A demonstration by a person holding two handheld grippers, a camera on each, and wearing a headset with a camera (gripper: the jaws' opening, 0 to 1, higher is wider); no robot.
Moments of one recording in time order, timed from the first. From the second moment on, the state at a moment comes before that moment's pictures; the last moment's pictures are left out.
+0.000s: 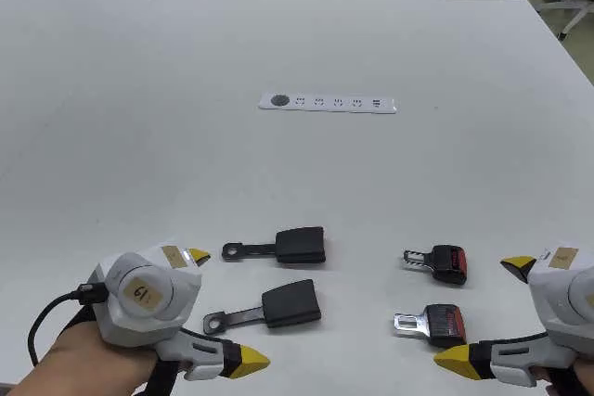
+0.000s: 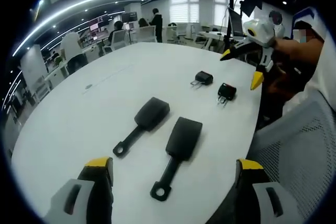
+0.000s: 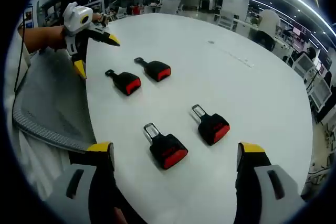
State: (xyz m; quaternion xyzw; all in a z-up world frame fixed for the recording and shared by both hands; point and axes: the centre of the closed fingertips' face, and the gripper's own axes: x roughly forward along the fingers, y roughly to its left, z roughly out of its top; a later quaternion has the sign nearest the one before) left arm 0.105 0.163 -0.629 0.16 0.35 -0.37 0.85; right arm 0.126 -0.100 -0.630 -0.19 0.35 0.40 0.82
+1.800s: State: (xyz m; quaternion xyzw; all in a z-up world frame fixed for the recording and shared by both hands) left arm 0.098 0.161 -0.629 0.17 0.35 -0.38 0.84; right arm 0.129 -0.089 -0.621 -0.20 0.33 0.42 0.82
